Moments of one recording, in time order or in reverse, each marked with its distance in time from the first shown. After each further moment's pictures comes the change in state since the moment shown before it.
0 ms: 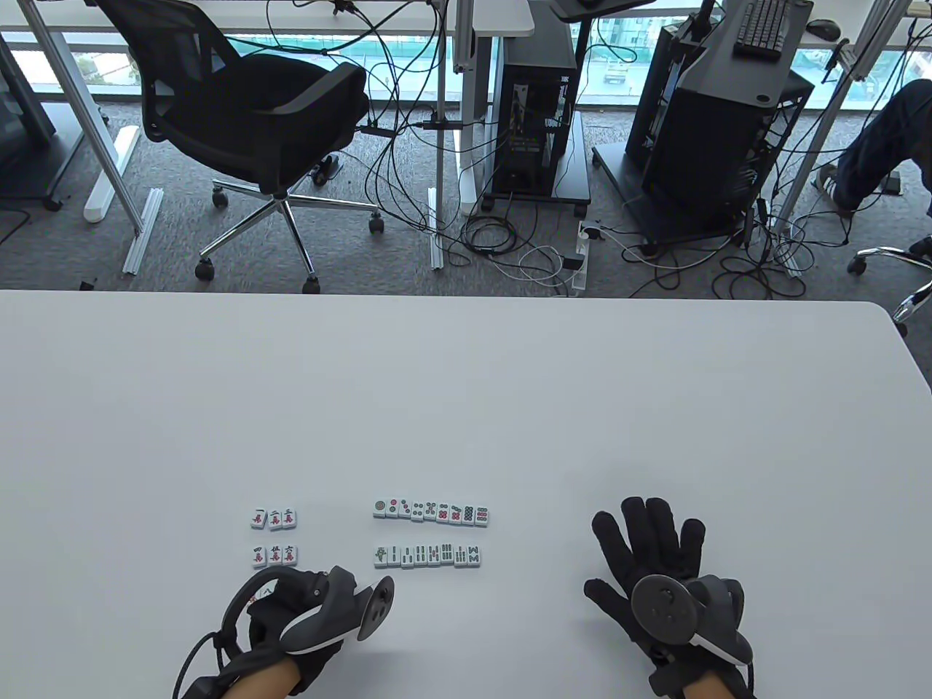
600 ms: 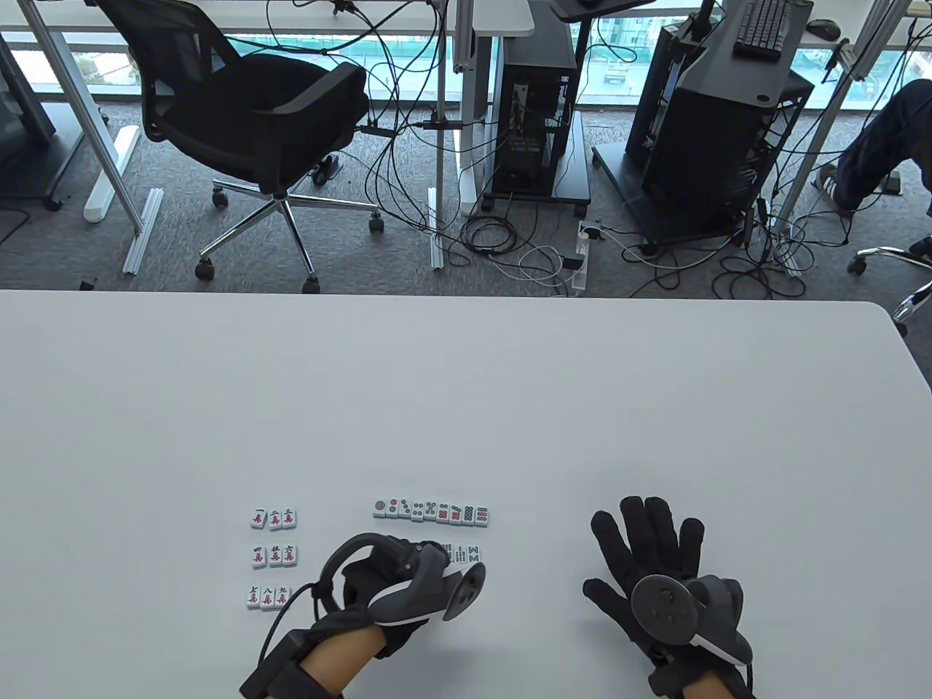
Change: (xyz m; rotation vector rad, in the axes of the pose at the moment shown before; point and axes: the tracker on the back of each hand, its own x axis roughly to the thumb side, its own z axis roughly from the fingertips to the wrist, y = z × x) left_hand 0.080 0.076 -0.049 0.231 -0.171 0.031; right_hand 0.000 0.000 -0.001 -0.008 -0.007 -0.016
